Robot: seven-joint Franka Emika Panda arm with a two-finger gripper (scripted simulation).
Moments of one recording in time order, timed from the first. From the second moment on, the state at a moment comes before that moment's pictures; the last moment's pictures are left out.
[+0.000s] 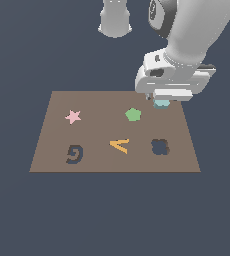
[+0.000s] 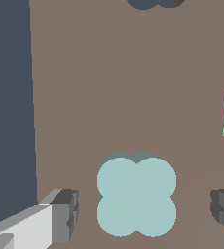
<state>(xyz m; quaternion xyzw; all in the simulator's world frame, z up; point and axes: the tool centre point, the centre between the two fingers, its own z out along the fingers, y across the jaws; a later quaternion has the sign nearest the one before) -0.090 0.162 0.053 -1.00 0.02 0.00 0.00</state>
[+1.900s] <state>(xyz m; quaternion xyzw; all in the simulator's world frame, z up) -0.085 0.171 0.031 -1.00 0.05 0.00 0.00</state>
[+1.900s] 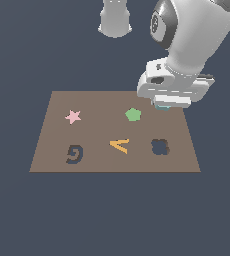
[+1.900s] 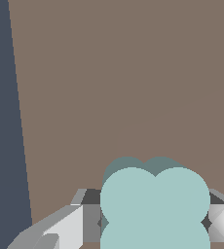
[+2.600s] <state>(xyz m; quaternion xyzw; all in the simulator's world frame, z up) -0.046 0.189 0.033 -0.97 0.23 0.00 0.00</state>
